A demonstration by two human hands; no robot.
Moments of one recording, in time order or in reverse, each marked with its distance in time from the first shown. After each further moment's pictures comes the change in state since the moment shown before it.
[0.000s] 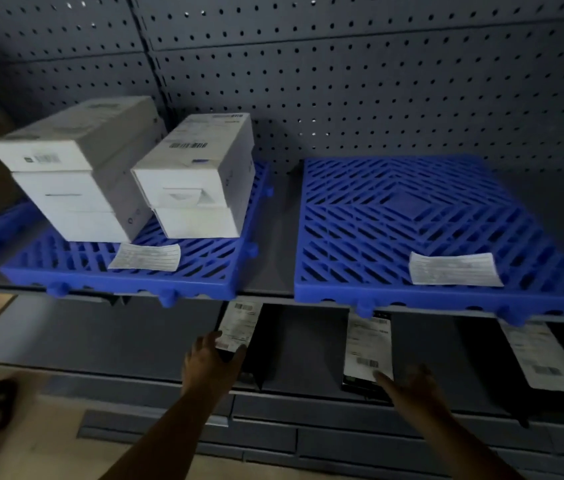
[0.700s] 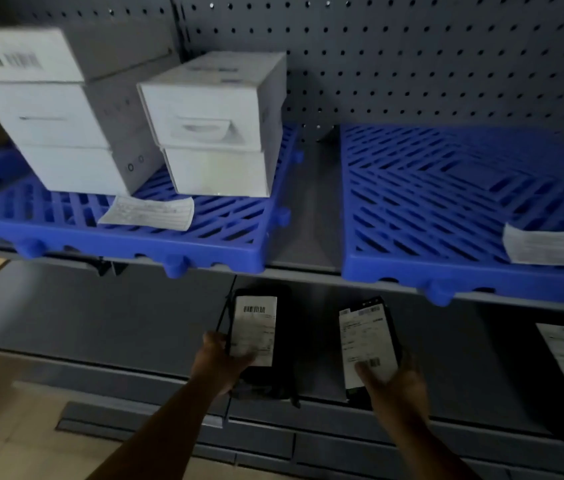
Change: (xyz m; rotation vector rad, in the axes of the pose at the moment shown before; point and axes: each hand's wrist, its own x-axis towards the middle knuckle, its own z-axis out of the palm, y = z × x) left_hand 0.038 -0.025 0.036 -0.227 -0.218 -0.154; right_hand 0.000 -0.027 0.077 0.226 0.223 -0.247
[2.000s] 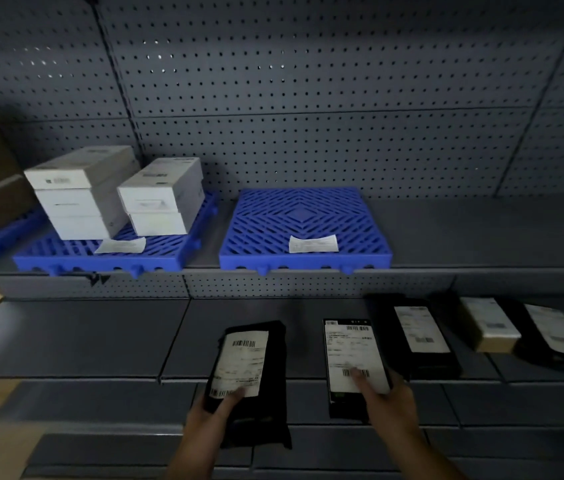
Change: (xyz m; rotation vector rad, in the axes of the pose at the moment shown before) left_hand -0.269 0.015 0.057 -0.707 -0.059 0.015; right_hand -0.108 0.043 -0.223 0.421 0.047 0.058
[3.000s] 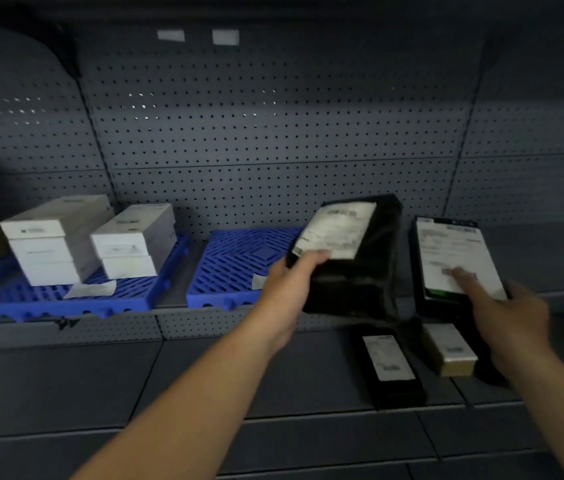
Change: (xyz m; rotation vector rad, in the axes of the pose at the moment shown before) left_hand -0.129 0.235 0.170 -0.033 -0.584 0.423; right_hand 0.012 -0.210 -0.190 0.176 0.330 -0.309
